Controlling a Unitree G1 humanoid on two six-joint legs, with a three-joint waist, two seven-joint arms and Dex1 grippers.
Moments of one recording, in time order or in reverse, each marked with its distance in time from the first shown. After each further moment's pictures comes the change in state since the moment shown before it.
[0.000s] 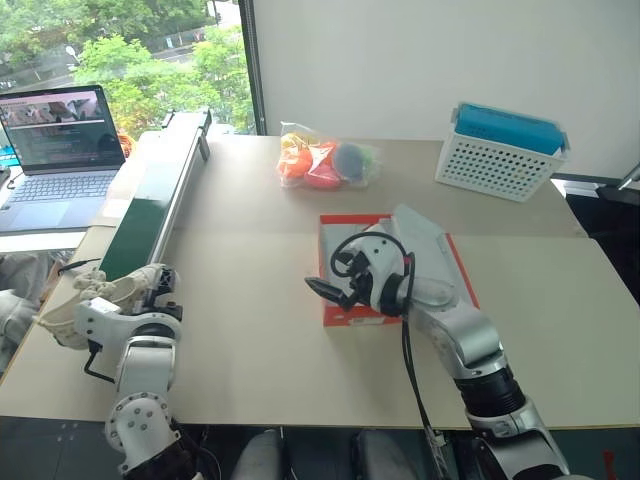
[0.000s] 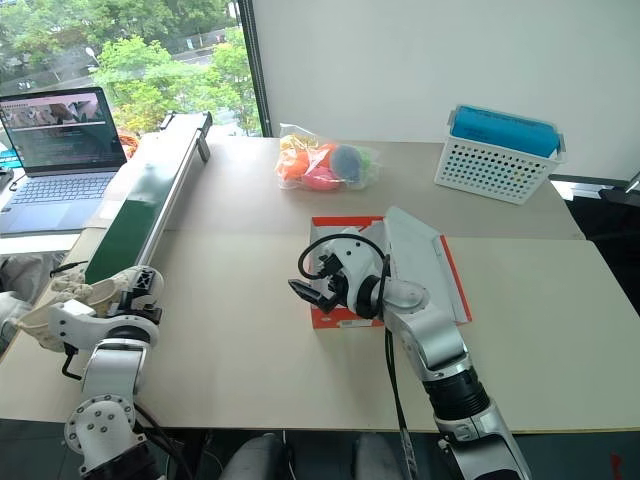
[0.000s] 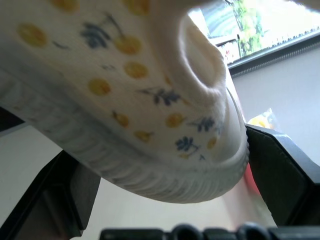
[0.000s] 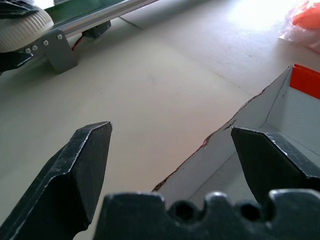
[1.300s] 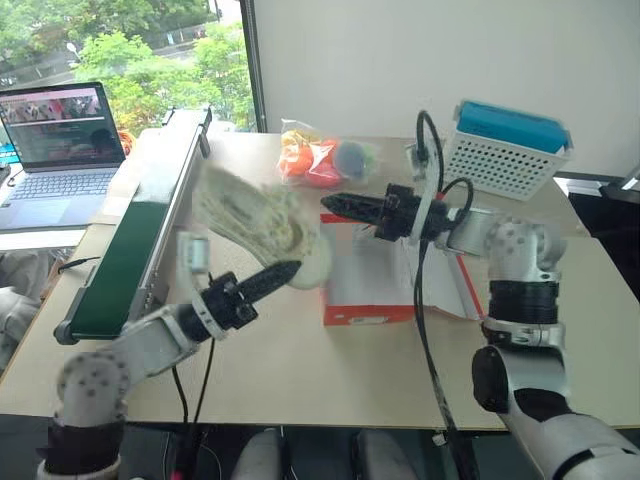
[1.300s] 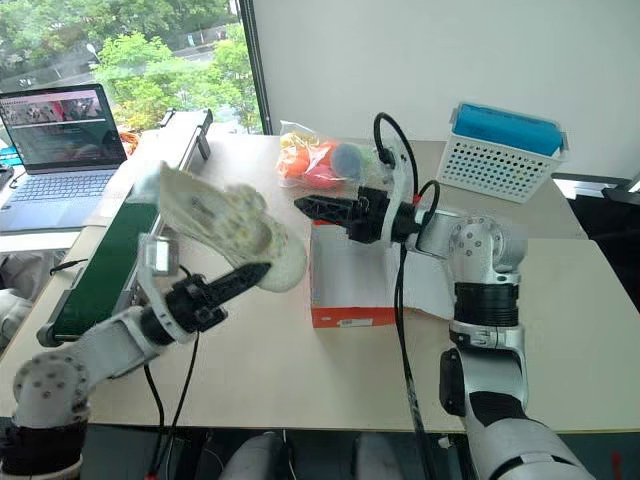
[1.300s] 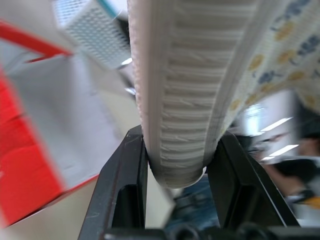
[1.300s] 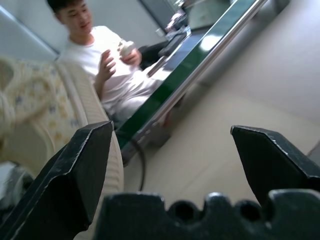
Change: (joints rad) left arm -0.102 0.669 -0.405 0.039 -0.676 0.462 -0.800; right arm -0.438 -0.053 -0.430 0.351 0.563 0.633 0.179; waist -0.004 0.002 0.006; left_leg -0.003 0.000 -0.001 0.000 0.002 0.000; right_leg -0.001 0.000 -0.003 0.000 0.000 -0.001
